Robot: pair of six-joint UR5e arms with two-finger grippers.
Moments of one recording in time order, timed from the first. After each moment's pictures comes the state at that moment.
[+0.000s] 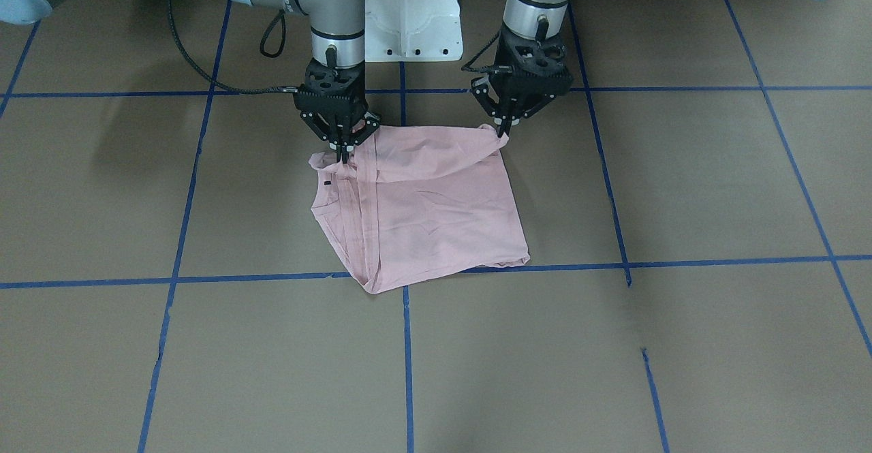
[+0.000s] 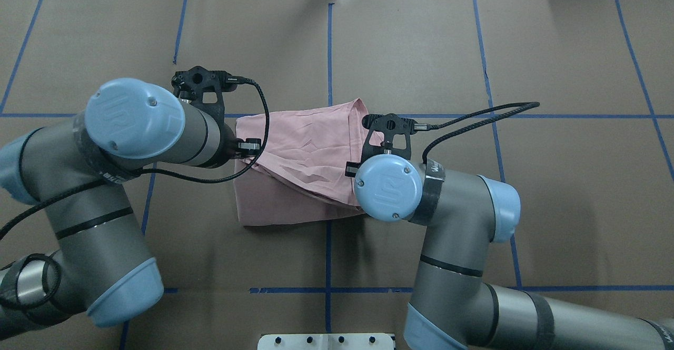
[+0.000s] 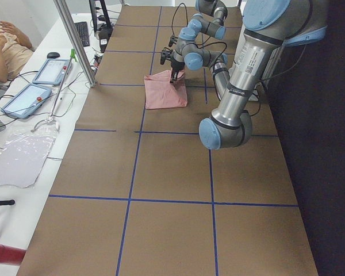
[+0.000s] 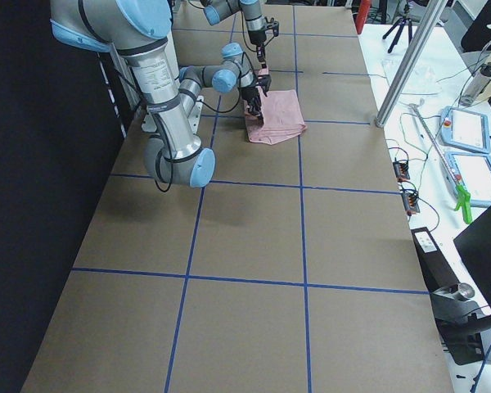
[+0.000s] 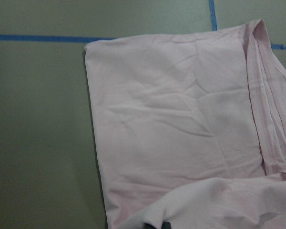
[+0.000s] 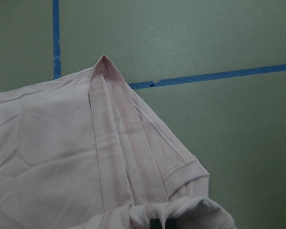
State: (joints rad) left arm -0.57 -2.09 -1.98 -1.54 -1.72 -1.18; right arm 0.39 -0.93 1.79 -1.69 1.42 1.46
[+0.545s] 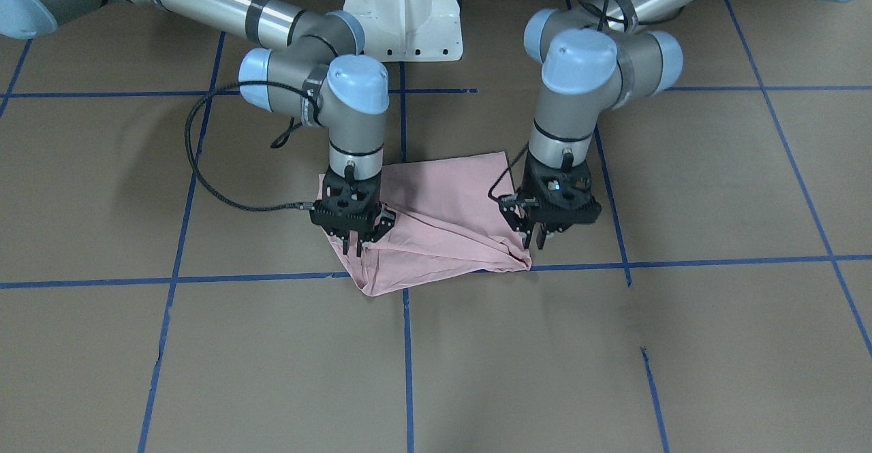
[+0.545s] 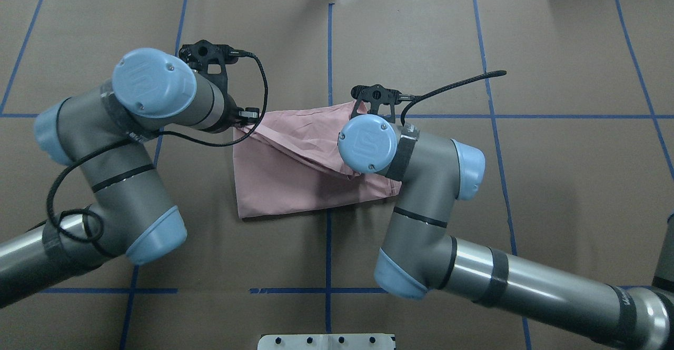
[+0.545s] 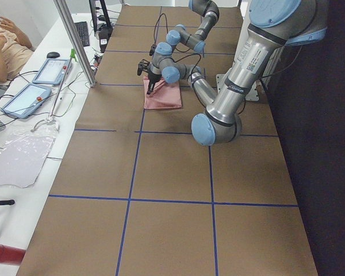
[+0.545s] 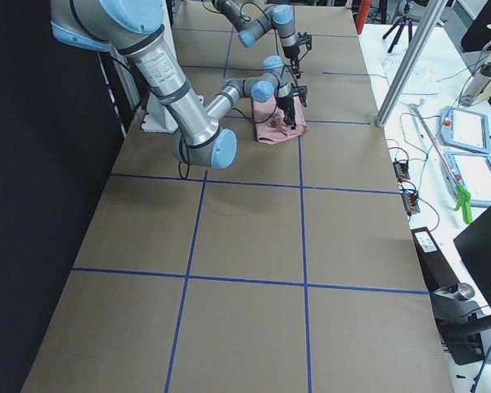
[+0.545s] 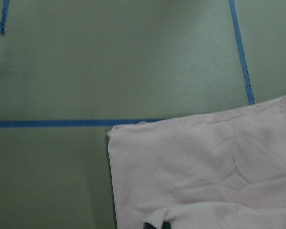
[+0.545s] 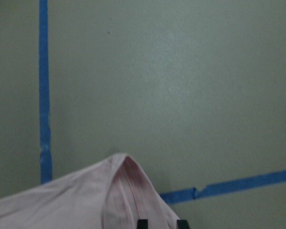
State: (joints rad) left arm -0.74 -2.19 -1.51 -1.89 -1.74 -0.99; right arm 0.58 -0.73 1.30 -1.41 1.57 1.30
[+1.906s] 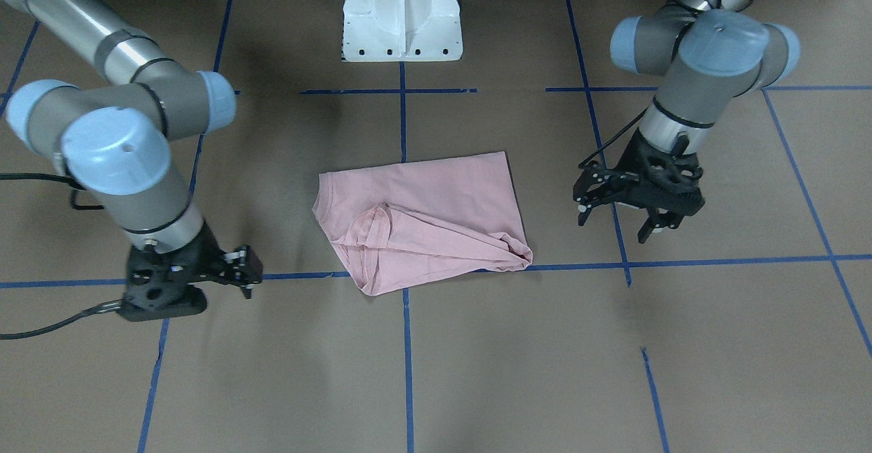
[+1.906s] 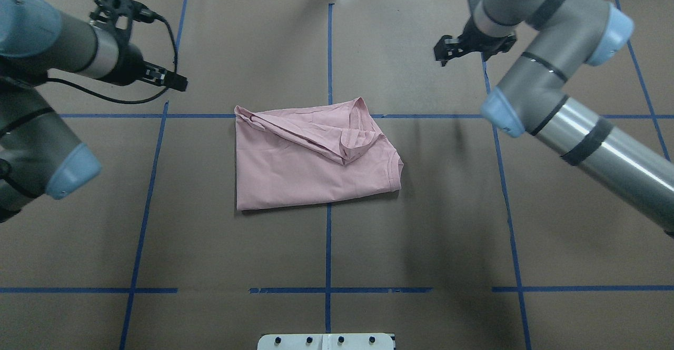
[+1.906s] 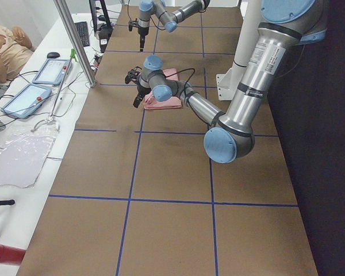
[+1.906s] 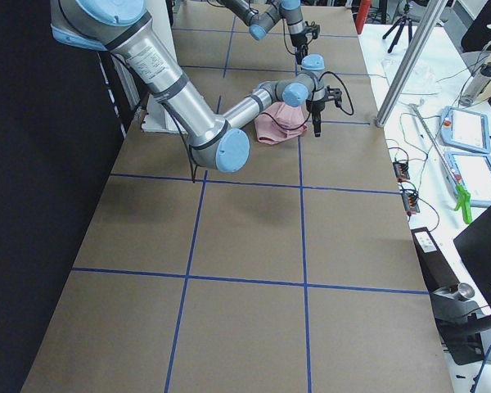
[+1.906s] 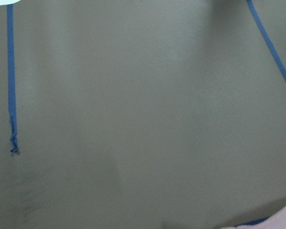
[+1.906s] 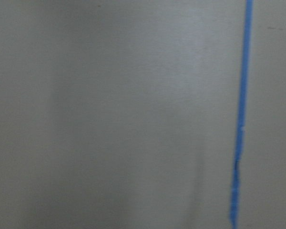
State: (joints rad) left arm -0.92 -1.91 -1.76 -2.00 -1.97 -0.64; right arm 0.96 -0.98 1.46 -1.39 2.01 0.71
